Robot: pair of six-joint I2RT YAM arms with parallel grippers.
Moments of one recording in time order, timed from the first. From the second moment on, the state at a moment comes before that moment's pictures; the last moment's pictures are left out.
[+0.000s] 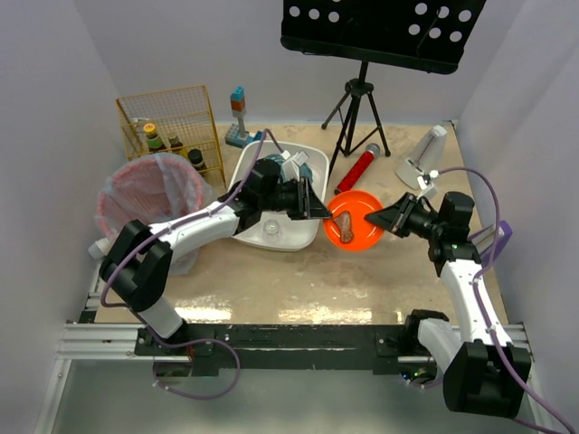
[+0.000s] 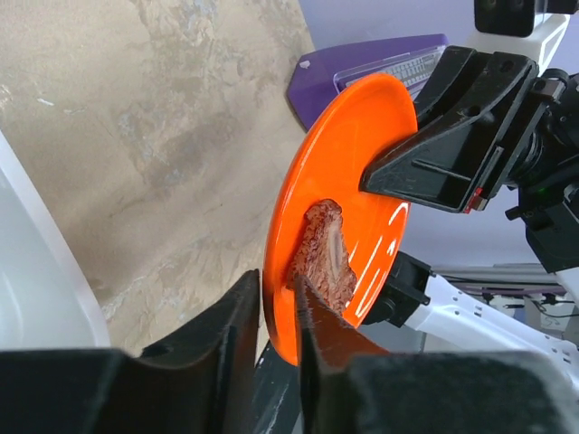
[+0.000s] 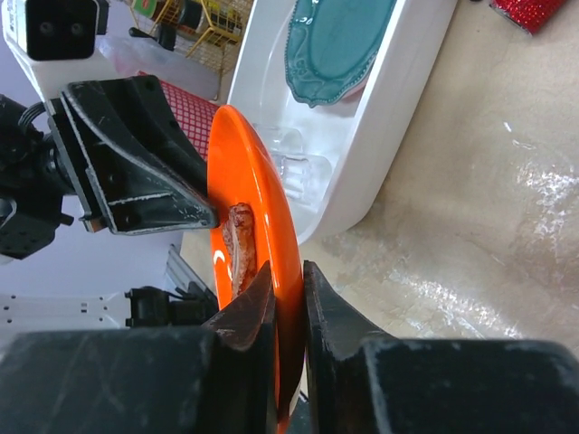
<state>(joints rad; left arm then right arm) -0.68 1.64 1.08 0.17 0.58 -0.85 -0.12 0.93 0.59 -0.10 -0.88 0.66</state>
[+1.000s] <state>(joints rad) -0.60 1.10 1.46 -0.47 -0.03 -0.48 -0.03 0.87 0.70 -0.02 -0.61 1.05</state>
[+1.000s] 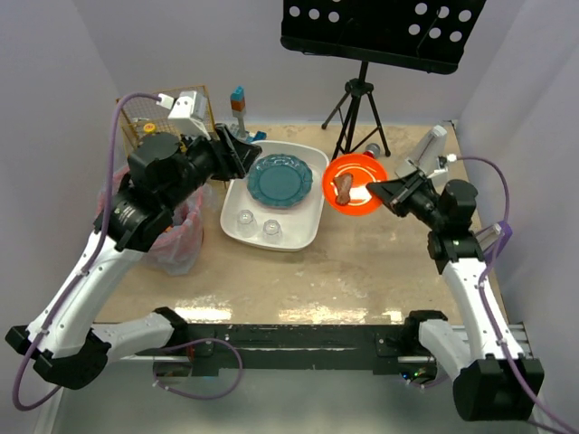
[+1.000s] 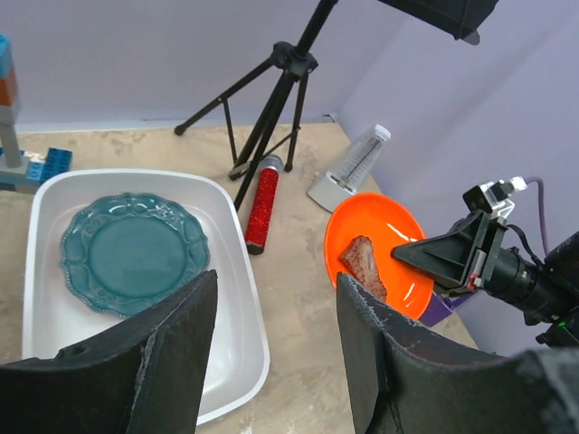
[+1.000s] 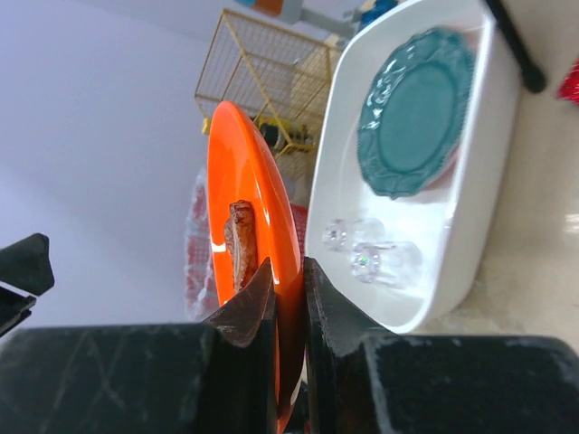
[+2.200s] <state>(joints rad) -0.60 0.95 1.62 -0.74 -0.25 -0.43 0.95 1.79 1.49 0.16 0.06 1.32</state>
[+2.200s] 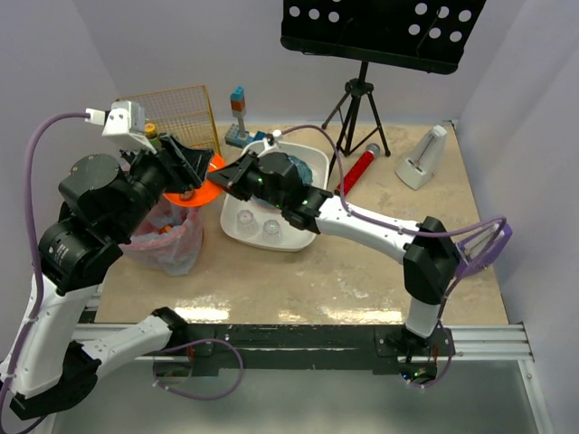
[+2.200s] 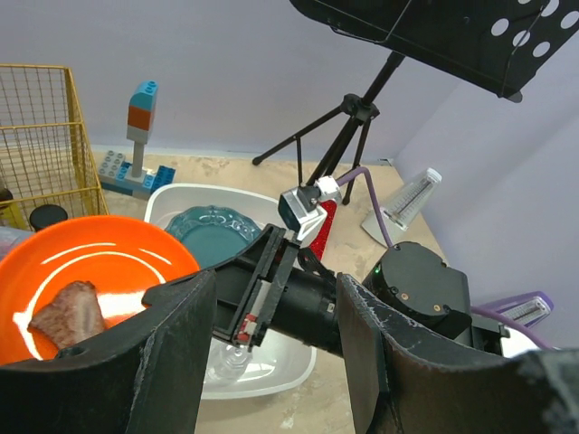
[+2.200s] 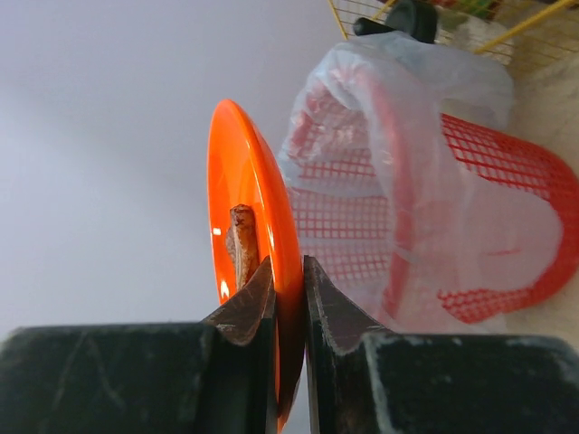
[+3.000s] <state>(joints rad) -0.60 0.84 1.65 -0.79 -0.38 -0.42 1.08 2.09 1.89 0.05 0.32 0.83</state>
